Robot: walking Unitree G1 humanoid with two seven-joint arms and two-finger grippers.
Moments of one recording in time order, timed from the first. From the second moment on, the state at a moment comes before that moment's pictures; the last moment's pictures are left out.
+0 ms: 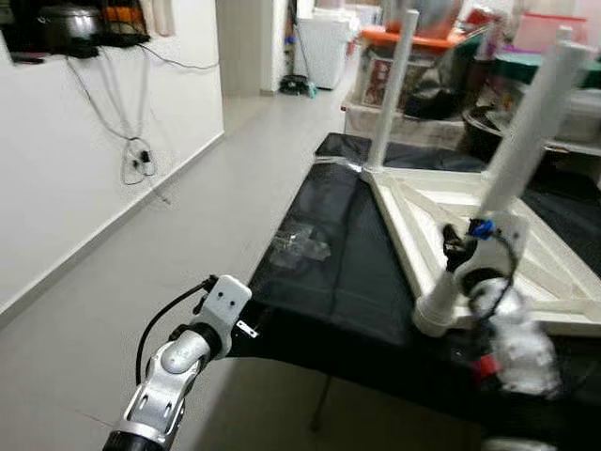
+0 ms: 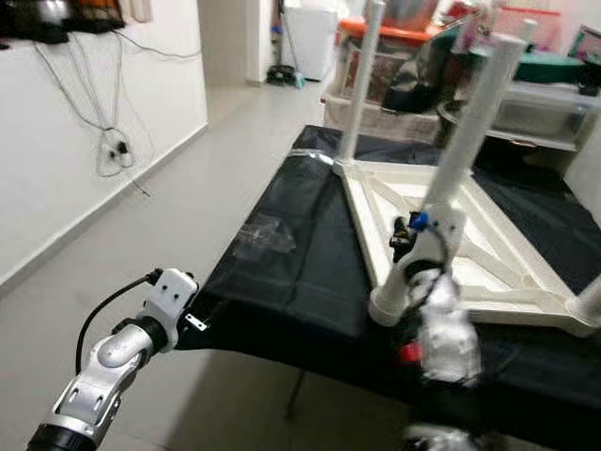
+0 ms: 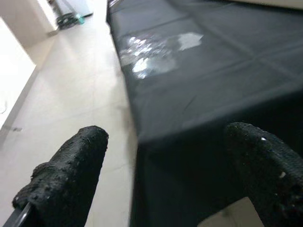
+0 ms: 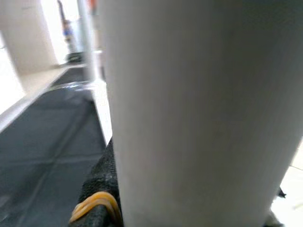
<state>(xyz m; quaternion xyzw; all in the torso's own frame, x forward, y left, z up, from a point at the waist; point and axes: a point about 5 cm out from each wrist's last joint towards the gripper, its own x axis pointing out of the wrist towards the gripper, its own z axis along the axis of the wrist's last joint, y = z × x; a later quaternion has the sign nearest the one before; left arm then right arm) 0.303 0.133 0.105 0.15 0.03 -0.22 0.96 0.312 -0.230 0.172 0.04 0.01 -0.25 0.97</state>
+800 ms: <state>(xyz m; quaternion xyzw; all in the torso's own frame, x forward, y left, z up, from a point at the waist) 0.303 0.129 0.104 0.15 0.03 -0.22 0.96 0.325 -0.243 0.171 -0.05 0.07 0.12 0.99</state>
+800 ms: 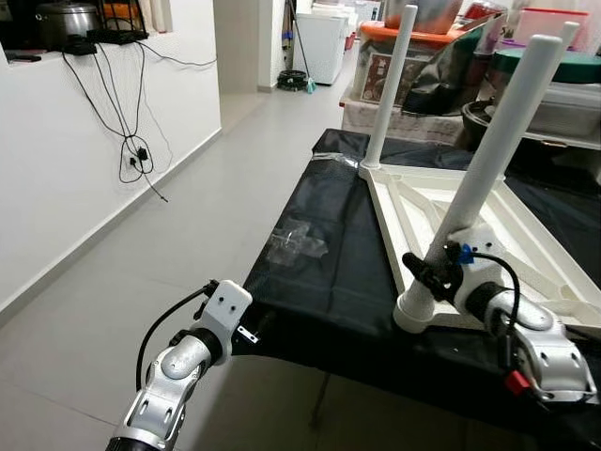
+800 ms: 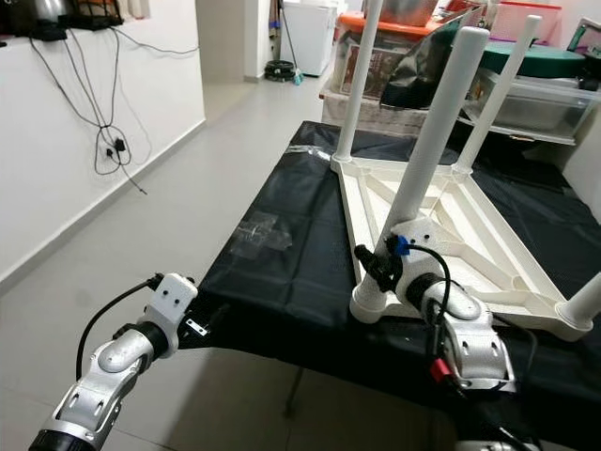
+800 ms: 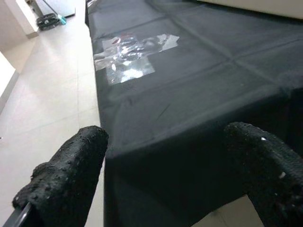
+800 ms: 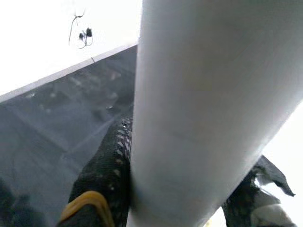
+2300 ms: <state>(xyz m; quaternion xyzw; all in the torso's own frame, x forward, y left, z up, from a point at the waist) 0.303 0.130 0.105 0.15 0.03 -0.23 0.96 0.333 -0.229 0.157 0.08 0.09 -0.11 0.99</state>
